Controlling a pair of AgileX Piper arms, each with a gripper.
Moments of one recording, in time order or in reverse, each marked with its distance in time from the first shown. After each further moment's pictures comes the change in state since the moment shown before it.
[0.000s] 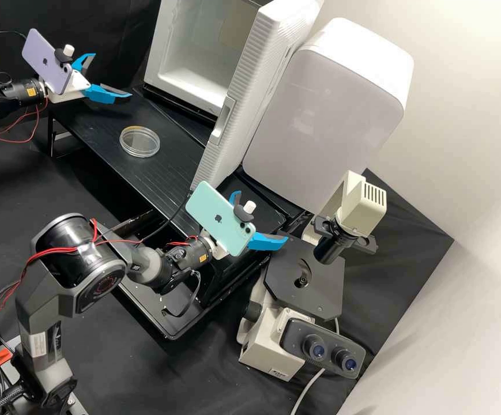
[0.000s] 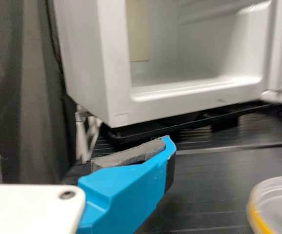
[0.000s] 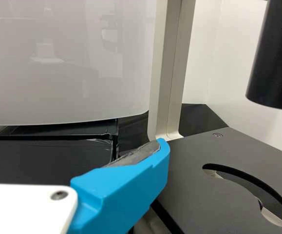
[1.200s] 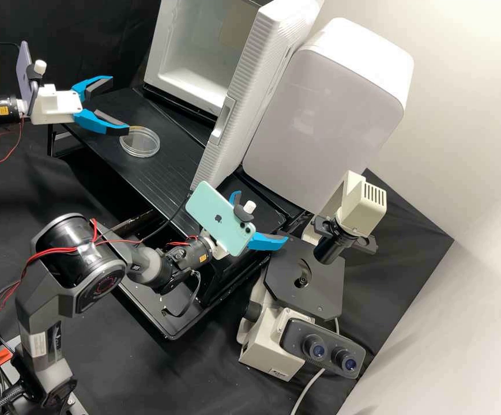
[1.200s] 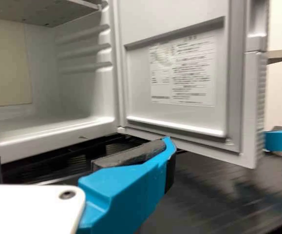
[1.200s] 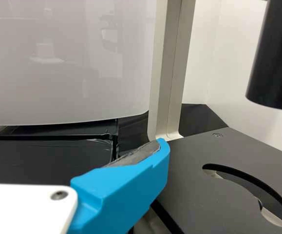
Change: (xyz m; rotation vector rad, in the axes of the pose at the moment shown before) left arm -0.082 0.009 0.085 -0.018 -0.396 0.017; right arm 0.000 0.000 0.000 0.000 0.000 0.000
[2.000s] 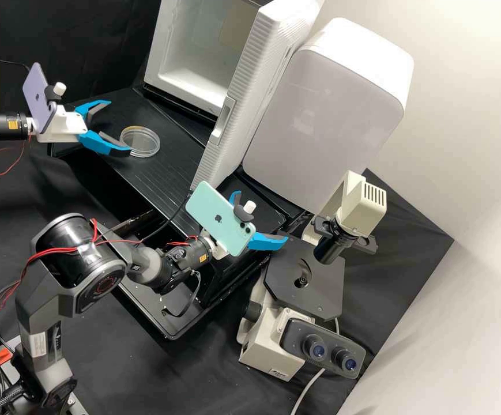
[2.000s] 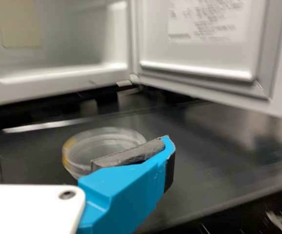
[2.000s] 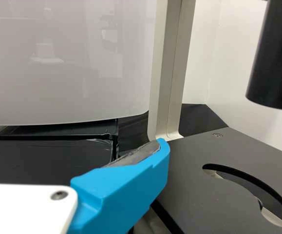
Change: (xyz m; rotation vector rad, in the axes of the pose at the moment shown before) left arm 0.008 -0.036 0.004 -0.018 0.115 -0.156; right arm 0.000 0.000 0.000 0.000 0.000 0.000
